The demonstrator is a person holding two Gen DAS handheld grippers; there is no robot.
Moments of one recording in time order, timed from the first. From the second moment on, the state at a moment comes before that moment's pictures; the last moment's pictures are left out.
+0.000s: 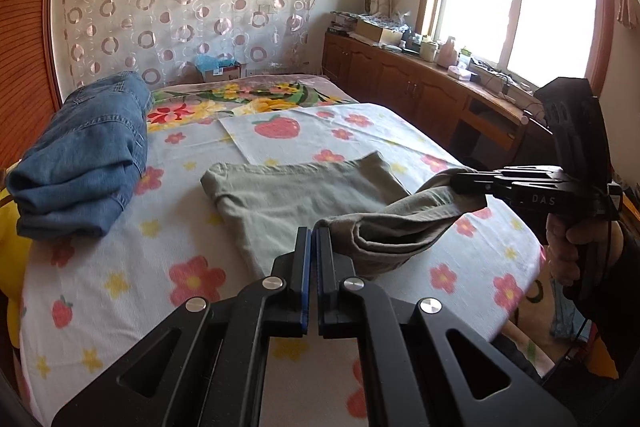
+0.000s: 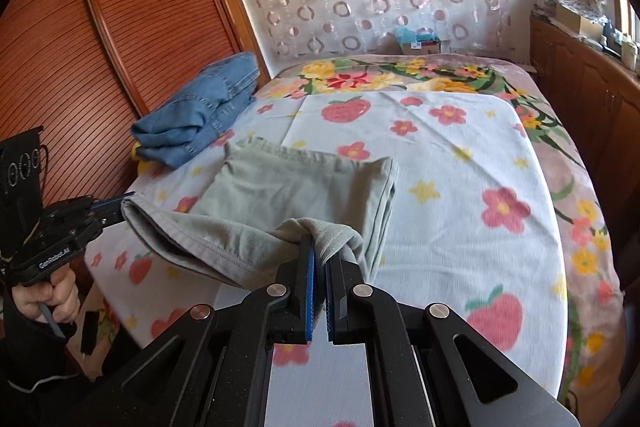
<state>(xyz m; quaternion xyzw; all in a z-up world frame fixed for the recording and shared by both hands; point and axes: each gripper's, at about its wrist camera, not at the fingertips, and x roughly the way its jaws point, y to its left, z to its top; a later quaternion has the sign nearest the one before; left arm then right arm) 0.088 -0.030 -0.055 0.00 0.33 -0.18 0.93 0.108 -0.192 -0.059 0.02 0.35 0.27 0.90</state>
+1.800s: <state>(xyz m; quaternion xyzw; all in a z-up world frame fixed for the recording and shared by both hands) 0.185 -0.007 -0.086 -0.02 0.38 -0.12 0.92 0.217 -0.156 -0.083 -0.03 0.37 0.23 0.90</state>
